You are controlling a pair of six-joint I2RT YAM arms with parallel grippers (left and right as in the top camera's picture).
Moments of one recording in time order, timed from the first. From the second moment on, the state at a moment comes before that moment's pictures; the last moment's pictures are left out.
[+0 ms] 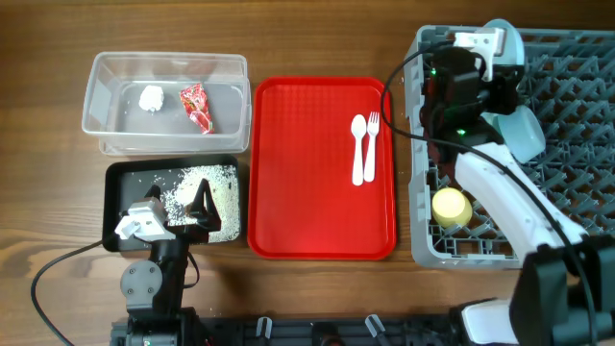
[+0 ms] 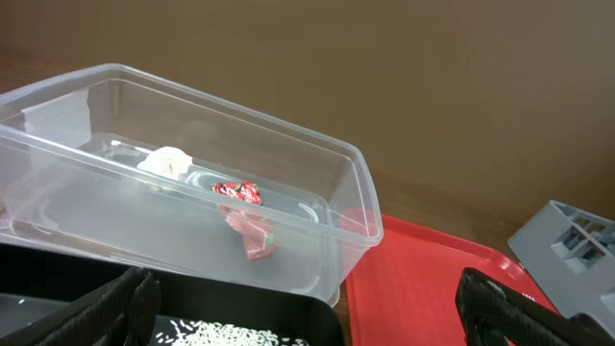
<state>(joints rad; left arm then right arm) 0.03 0.01 0.01 -0.07 0.06 -0.35 0.22 1.58 1.02 0.13 1.18 -0.42</state>
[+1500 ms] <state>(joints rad) 0.03 0.01 0.01 -0.07 0.06 -0.35 0.53 1.45 1.03 -0.51 -0.04 0.37</state>
